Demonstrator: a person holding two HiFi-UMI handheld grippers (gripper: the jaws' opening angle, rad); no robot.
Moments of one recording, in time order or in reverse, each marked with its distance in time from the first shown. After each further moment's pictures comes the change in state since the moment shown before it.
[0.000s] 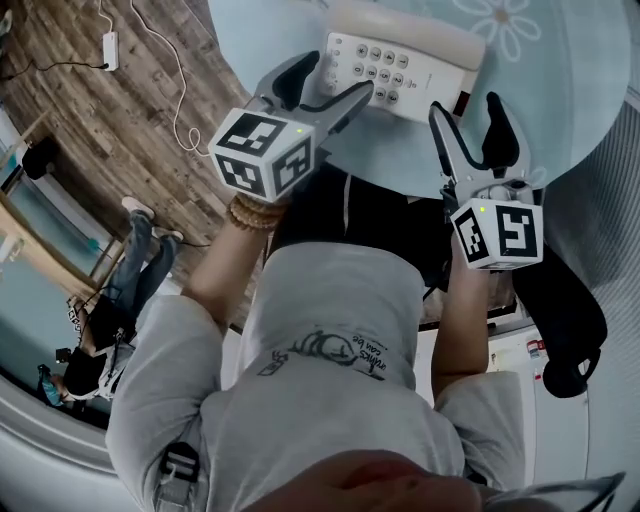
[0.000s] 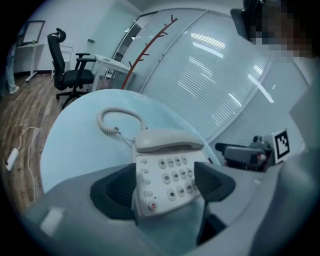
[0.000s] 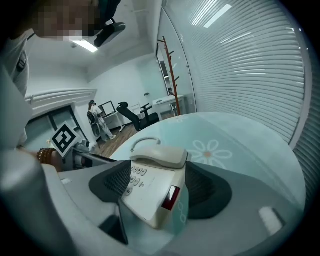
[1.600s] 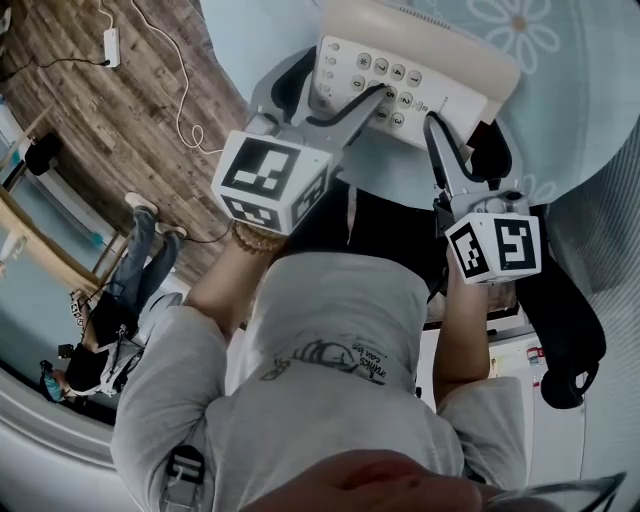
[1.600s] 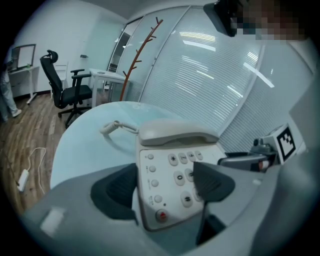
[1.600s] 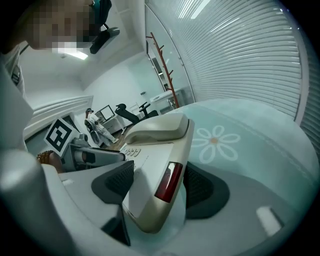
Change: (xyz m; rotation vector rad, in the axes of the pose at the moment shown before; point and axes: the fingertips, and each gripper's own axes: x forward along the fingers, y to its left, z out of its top) left arm 0.012 0.007 0.018 0.124 -0.023 0.102; right arm 0.031 0.002 -0.028 0.133 0.027 0.052
